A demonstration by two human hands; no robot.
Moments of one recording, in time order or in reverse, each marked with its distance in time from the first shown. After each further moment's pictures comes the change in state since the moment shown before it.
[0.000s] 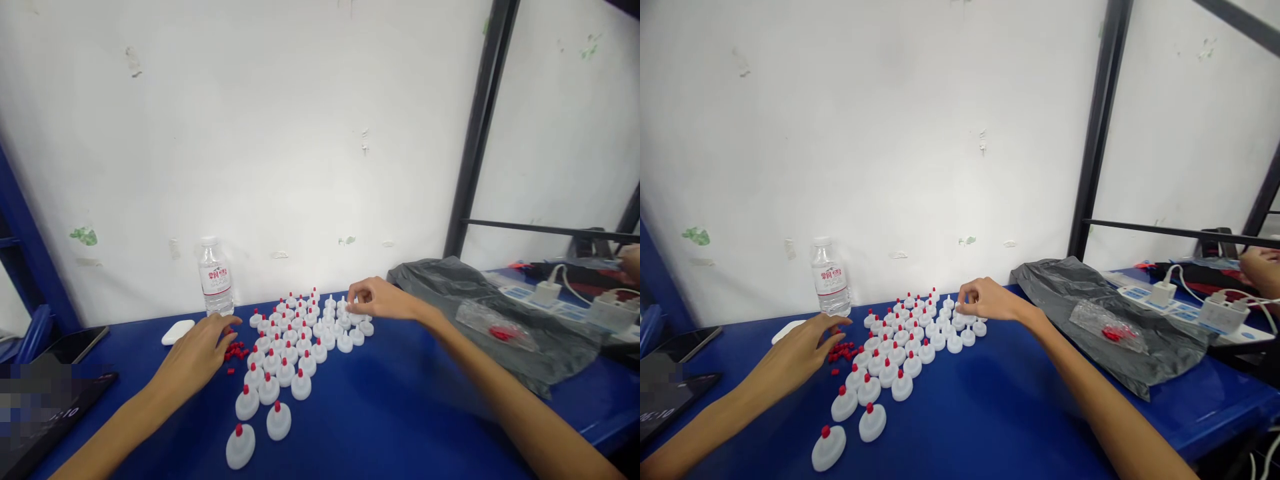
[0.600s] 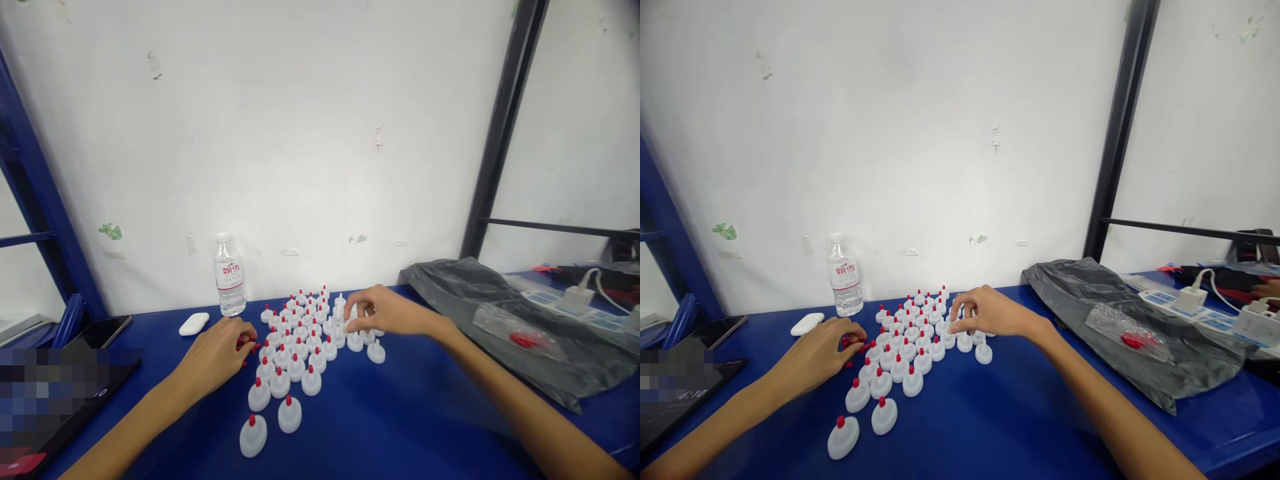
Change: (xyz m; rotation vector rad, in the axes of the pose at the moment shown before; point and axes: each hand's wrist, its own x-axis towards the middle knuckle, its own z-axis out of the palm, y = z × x) left_hand -0.006 0.007 0.003 -0.011 -0.088 0.061; right_hand -0.003 -0.029 0.017 0.126 -0.087 -0.093
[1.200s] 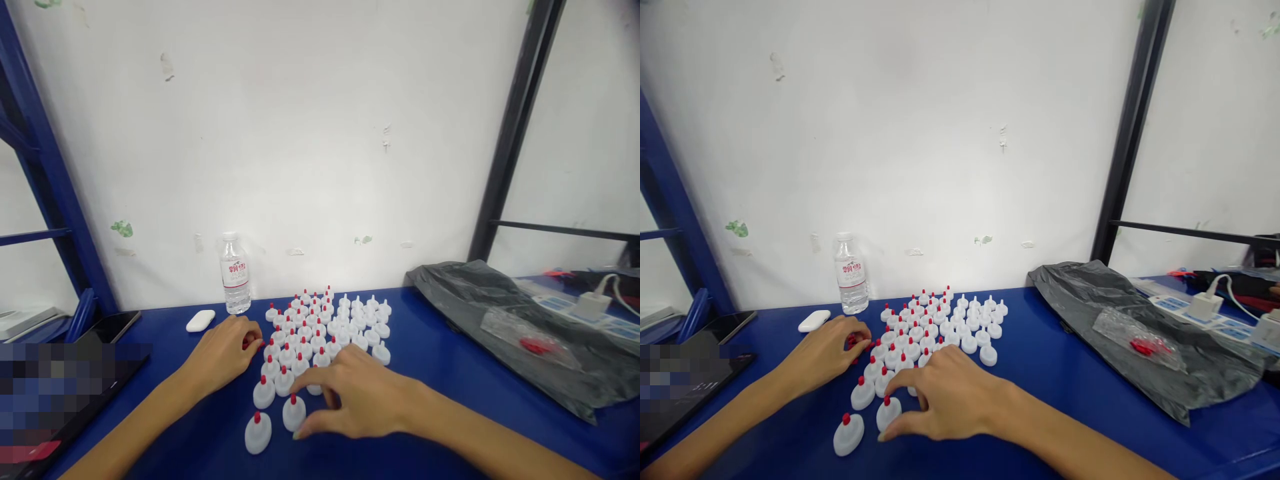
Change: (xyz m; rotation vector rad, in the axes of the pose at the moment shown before) left_hand -0.003 0.004 -0.001 0.014 -0.001 0.009; right_hand -0.009 -0.054 0.090 -0.225 -0.018 -0.266
